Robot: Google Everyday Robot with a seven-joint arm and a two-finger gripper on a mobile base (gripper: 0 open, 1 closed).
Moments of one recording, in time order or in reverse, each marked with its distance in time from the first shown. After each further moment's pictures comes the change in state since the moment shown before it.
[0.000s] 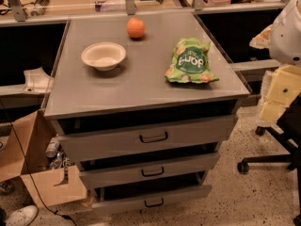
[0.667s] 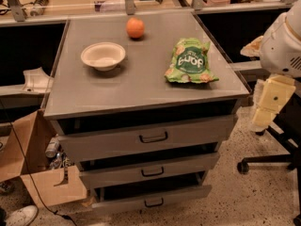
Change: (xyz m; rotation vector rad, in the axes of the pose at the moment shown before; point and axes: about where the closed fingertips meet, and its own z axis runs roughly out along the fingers) arm -0.001 -0.002 0.028 -0.022 -0.043 -0.038
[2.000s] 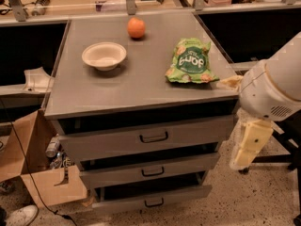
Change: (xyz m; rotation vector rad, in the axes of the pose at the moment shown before) arm -0.018 0.061 0.051 -0.073 -0.125 -0.098
